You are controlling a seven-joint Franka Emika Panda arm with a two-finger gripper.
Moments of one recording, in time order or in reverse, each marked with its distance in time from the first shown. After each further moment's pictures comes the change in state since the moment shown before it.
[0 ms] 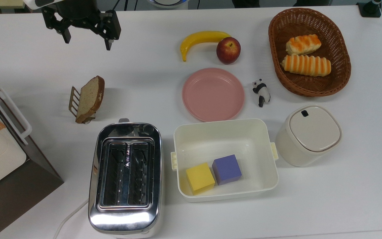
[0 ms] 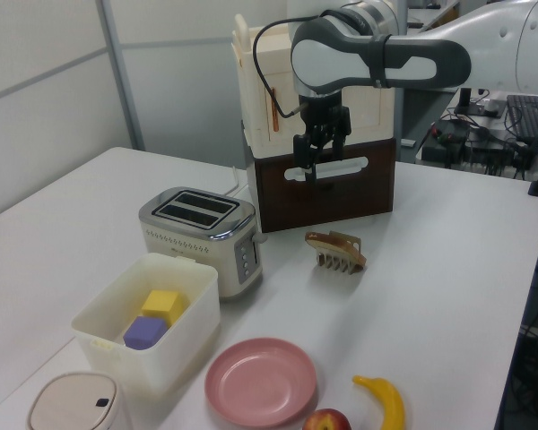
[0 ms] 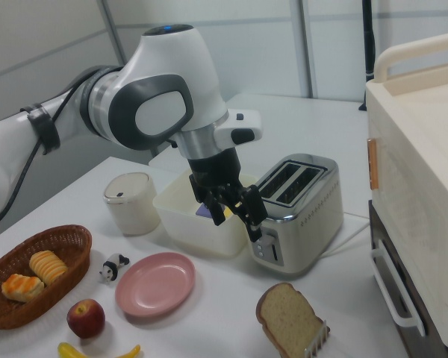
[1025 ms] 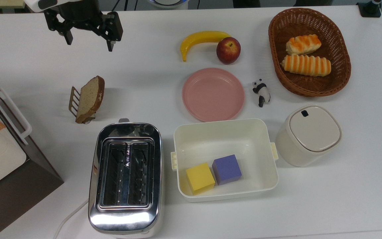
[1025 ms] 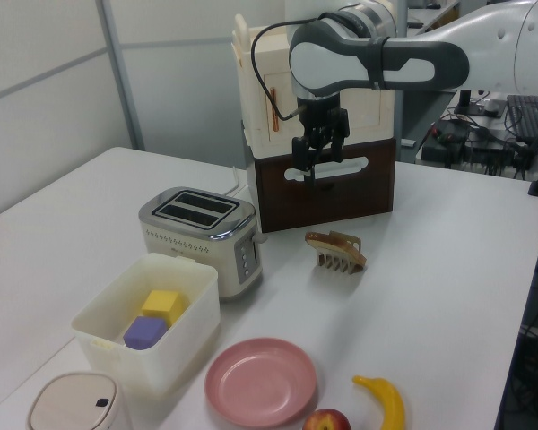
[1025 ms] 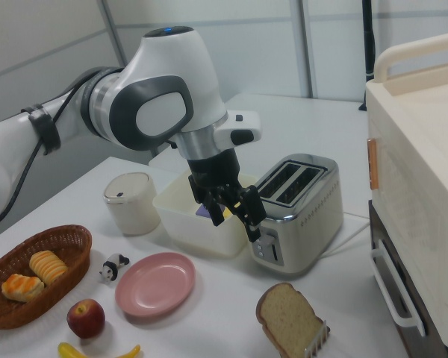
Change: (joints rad) arm 0.005 0.004 0.002 -0.001 0.000 0.000 0.000
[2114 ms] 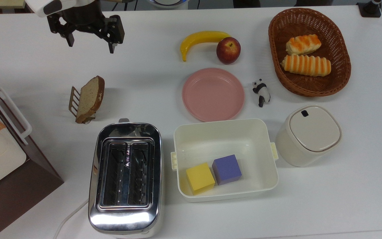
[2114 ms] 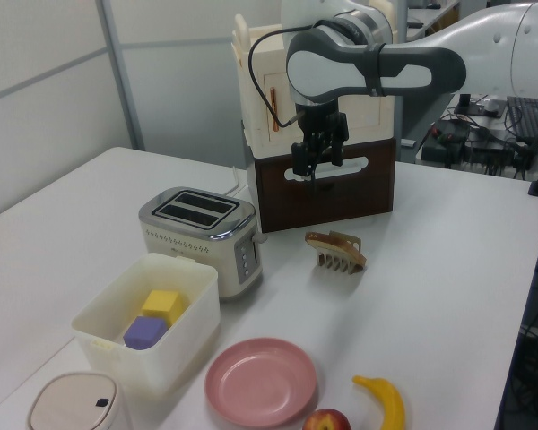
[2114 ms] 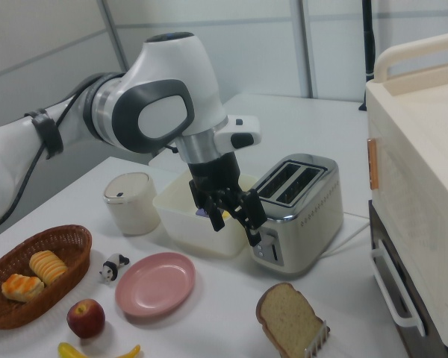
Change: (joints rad) arm 0.002 0.007 0.009 -0.012 -0.029 0.000 0.000
